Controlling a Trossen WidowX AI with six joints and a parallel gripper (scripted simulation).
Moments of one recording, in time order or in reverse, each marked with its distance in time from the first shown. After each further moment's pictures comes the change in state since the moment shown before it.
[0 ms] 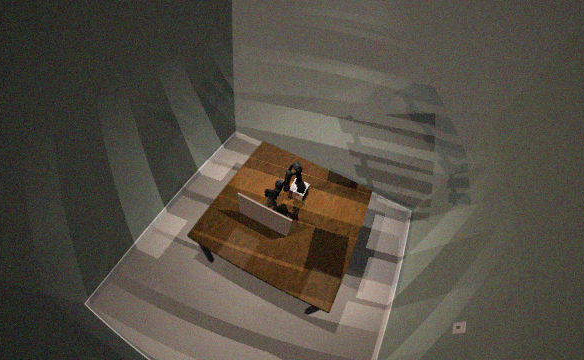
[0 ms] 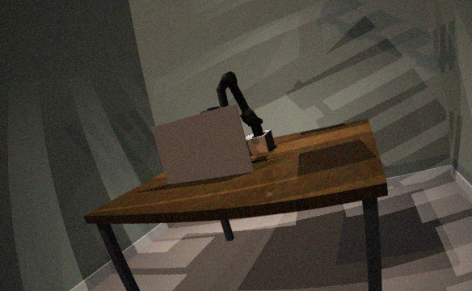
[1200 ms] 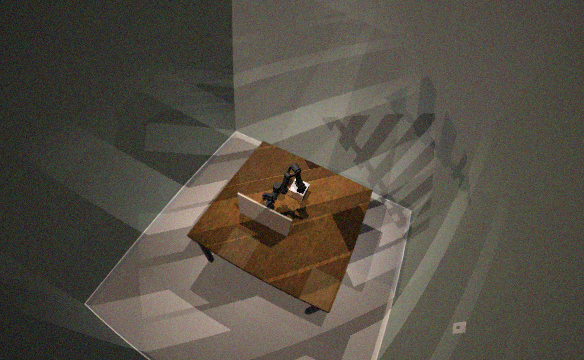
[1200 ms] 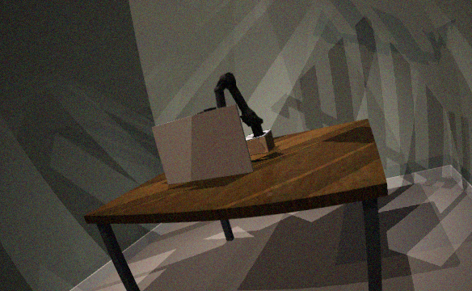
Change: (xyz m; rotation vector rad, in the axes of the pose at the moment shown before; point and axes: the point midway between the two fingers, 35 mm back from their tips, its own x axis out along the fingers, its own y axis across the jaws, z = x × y) arm 0.039 0.002 0.000 -0.003 0.002 0.006
